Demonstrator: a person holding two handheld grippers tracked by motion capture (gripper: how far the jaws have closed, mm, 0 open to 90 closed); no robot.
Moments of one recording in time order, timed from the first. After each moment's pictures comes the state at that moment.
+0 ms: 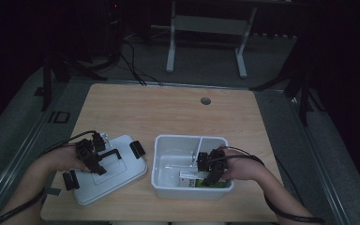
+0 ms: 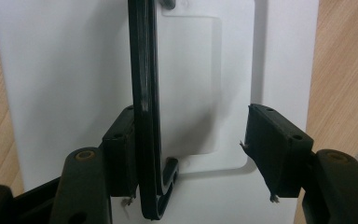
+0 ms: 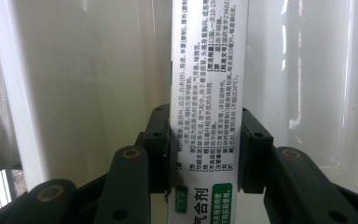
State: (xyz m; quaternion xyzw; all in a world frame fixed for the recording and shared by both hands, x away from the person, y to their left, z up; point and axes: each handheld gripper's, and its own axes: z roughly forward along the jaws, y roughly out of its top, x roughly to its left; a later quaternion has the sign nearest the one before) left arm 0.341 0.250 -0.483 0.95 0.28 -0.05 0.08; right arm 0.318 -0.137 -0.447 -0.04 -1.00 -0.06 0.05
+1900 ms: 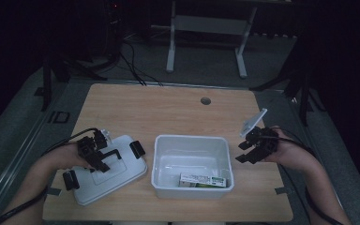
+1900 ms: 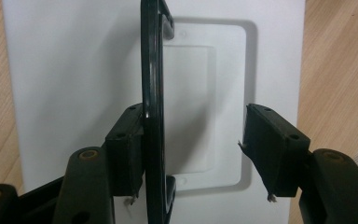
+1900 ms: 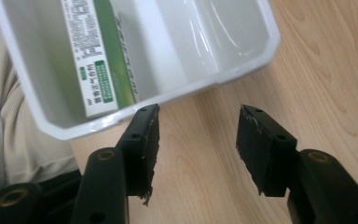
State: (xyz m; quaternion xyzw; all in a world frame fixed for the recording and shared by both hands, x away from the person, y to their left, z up) left arm 0.346 0.247 -0.478 0.95 0.29 -0.05 0.11; right arm 0.343 -0.259 -0.372 -0.18 -0.97 -0.17 -0.03
